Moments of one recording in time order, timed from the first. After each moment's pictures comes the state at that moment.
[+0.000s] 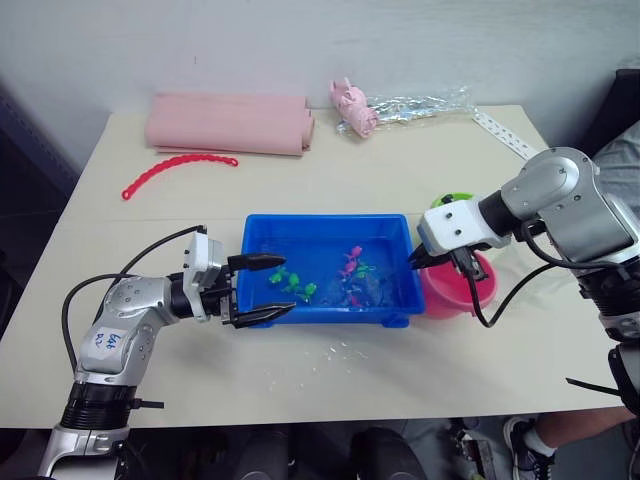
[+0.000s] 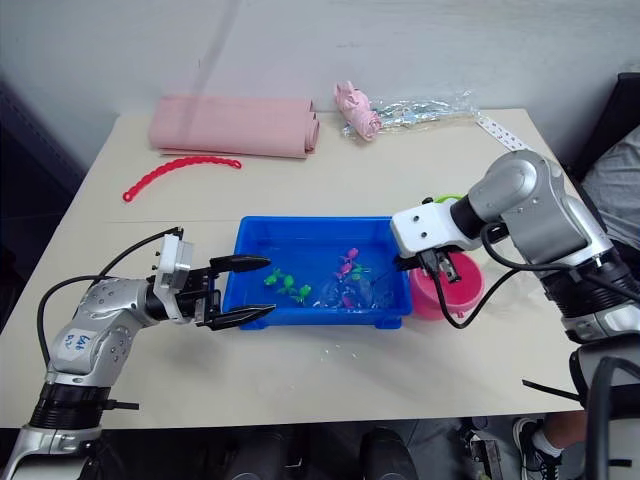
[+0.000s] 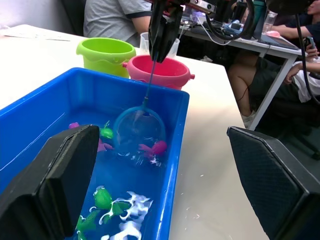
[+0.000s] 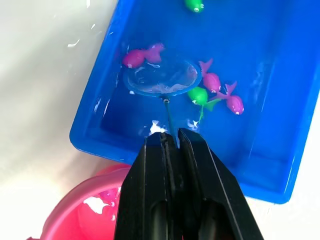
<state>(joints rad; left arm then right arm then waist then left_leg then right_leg) -0.29 0.59 0.06 -0.10 -0.54 0.29 -1.12 -0.98 -0.92 0.42 0.16 0.05 0.12 1.56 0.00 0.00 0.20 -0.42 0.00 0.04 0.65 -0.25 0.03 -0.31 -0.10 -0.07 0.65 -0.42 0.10</state>
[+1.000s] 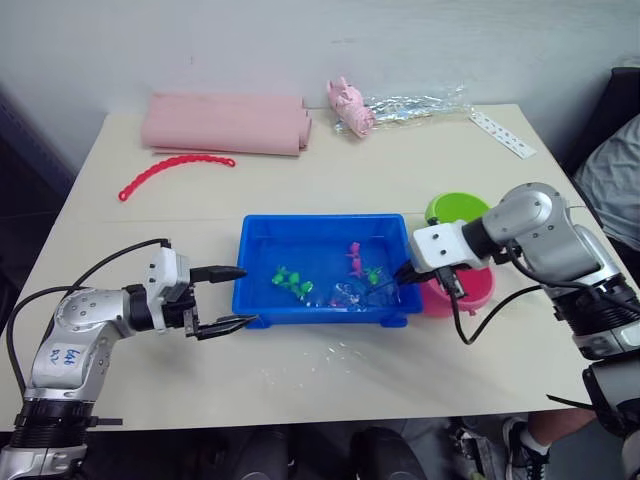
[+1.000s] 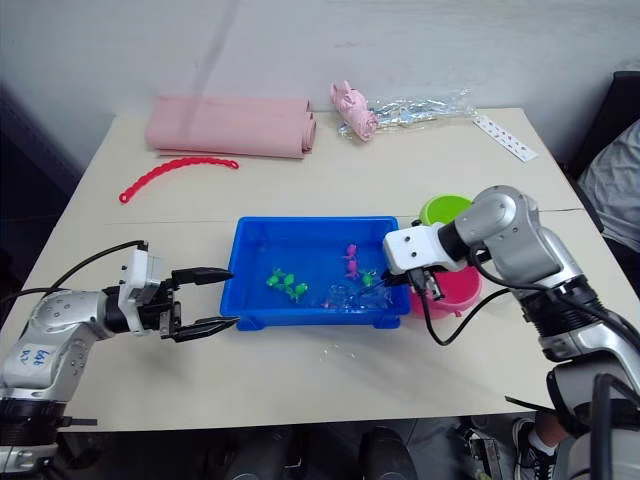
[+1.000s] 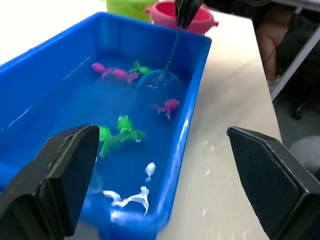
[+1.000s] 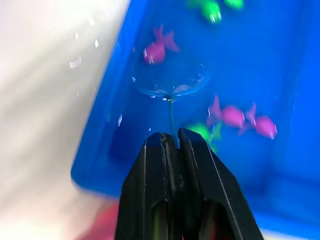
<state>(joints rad) -0.16 0.76 0.15 -0.05 -0.49 0.21 -1.17 -0.84 -0.80 0.38 0.14 -0.01 0.05 1.51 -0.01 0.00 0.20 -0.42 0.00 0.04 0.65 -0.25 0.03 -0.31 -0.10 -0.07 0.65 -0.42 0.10</state>
